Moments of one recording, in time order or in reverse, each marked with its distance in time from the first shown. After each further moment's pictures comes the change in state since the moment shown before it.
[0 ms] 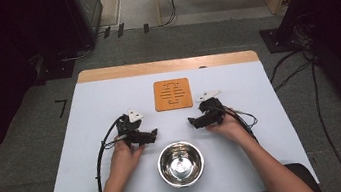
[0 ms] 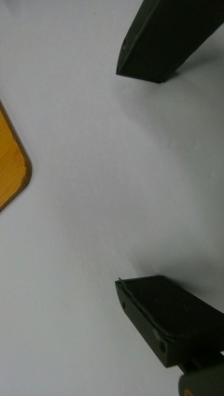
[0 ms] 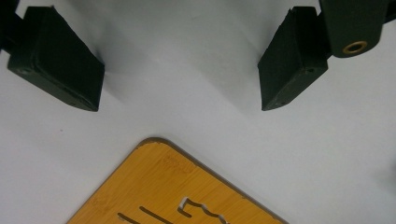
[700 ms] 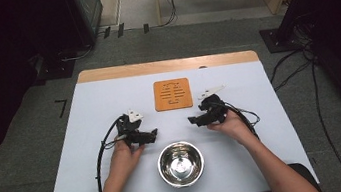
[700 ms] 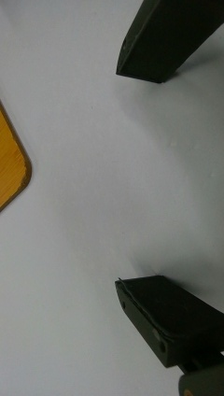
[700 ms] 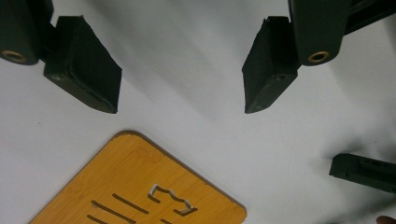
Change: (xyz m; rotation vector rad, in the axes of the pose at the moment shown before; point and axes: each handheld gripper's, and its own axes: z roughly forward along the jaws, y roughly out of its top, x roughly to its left) left arm 0.000 0.000 0.000 0.002 -0.001 0.001; right arm 0.000 0.009 -0.019 0.011 0.125 0.019
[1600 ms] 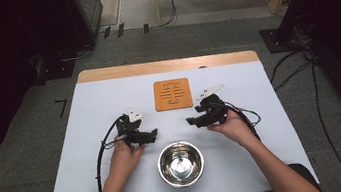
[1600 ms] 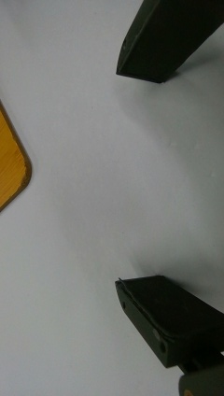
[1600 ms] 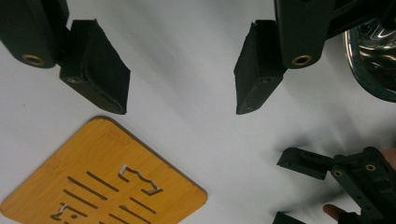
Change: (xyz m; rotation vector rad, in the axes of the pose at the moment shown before) left arm 0.000 0.000 0.000 -0.002 -0.001 -0.002; right arm 0.021 0.012 -0.022 -0.002 0.046 -0.040
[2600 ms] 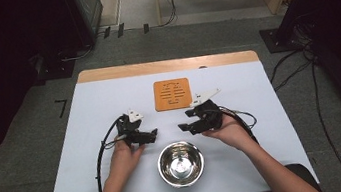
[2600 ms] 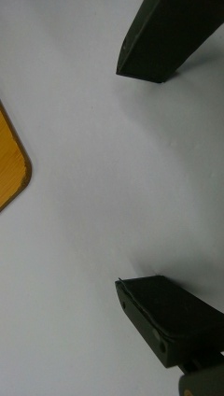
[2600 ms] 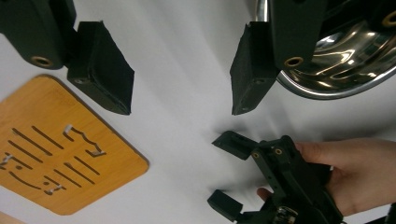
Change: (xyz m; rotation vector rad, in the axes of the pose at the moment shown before) left arm 0.000 0.000 0.000 0.003 0.000 0.001; right arm 0.036 0.010 -0.011 -0.058 0.091 -0.112
